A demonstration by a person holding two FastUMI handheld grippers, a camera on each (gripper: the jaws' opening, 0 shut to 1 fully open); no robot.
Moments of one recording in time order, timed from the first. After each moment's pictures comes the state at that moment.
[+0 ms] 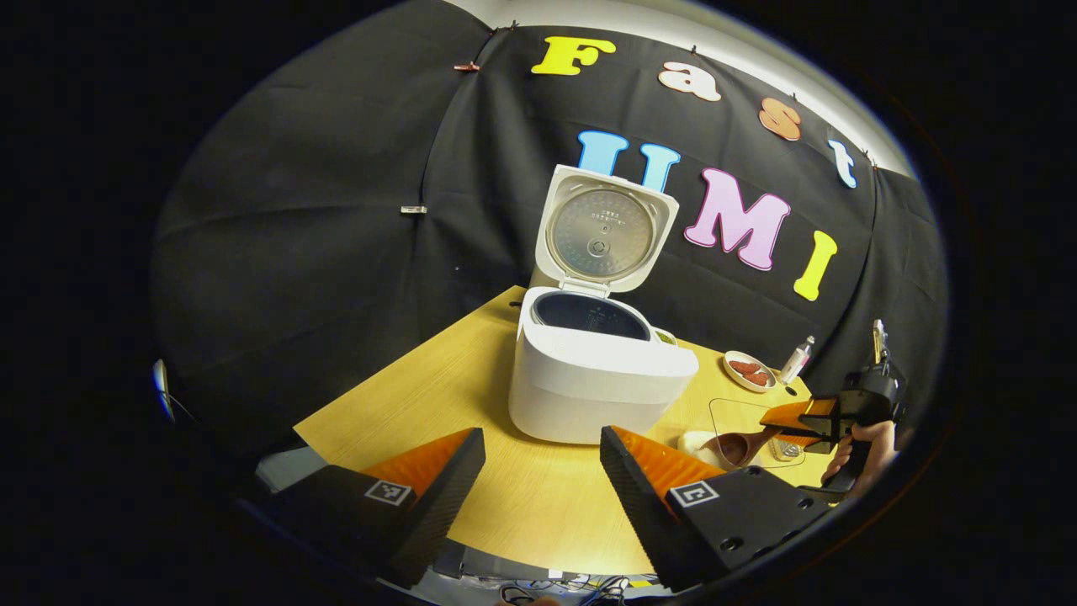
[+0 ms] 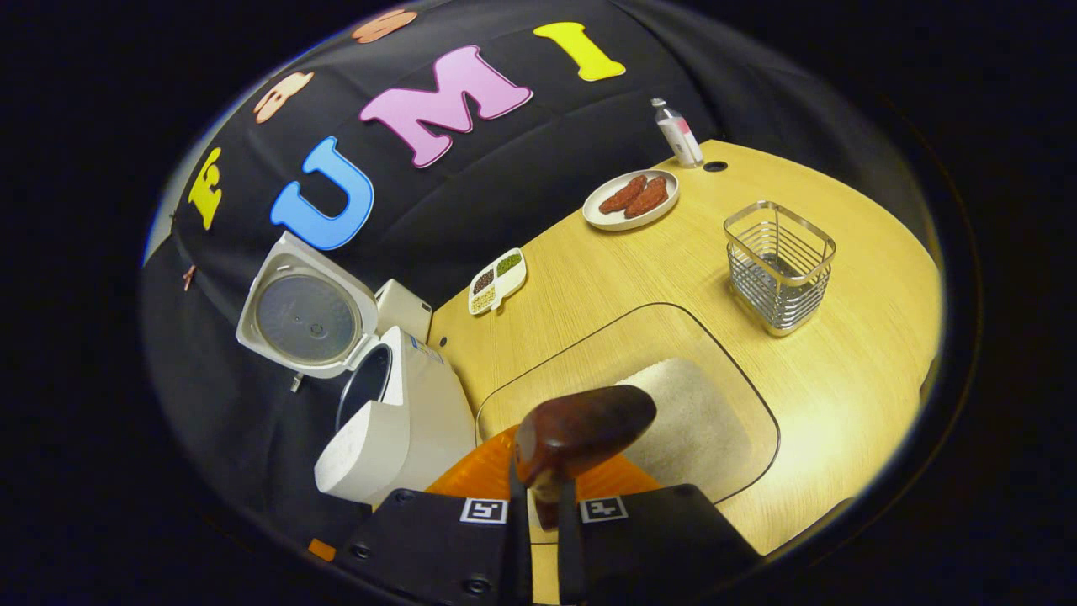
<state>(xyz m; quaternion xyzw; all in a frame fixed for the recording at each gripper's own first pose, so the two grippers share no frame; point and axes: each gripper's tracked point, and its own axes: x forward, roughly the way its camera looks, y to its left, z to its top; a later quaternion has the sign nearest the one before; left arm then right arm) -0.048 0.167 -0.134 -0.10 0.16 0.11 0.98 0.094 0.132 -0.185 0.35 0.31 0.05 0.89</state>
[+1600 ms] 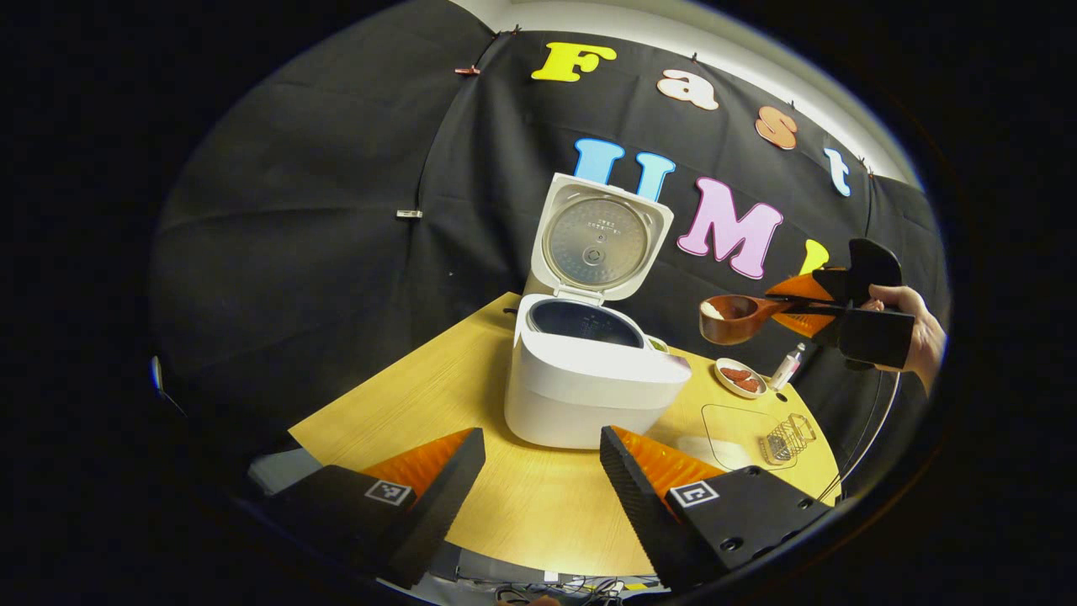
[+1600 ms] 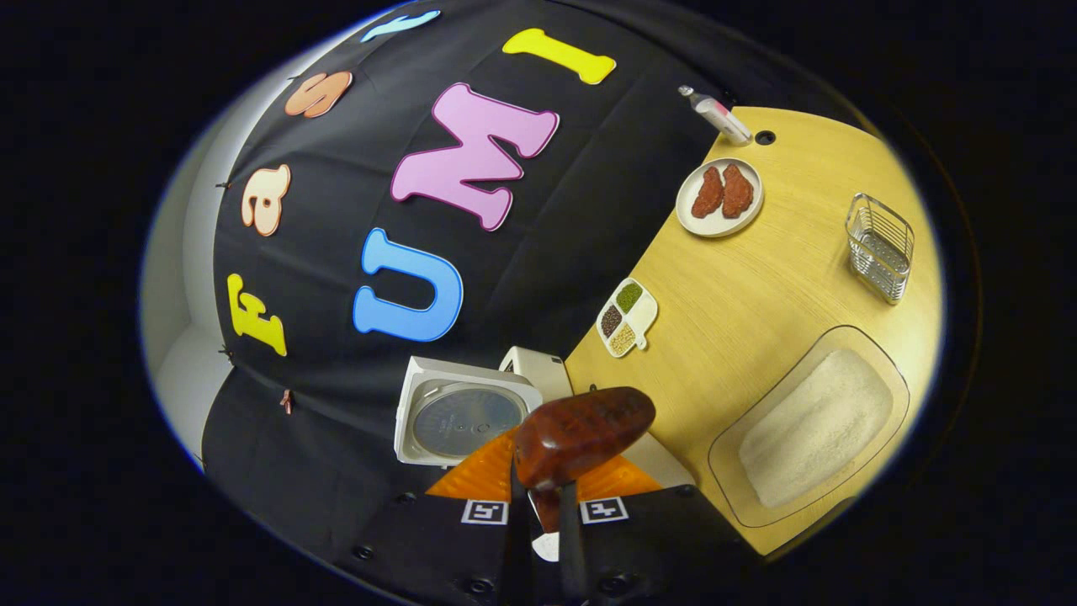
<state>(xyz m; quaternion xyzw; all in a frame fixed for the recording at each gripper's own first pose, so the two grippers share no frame) -0.050 0.175 -0.133 -0.11 0.14 0.10 0.98 0.169 0.213 -0.008 0.52 0.24 0.12 0.81</state>
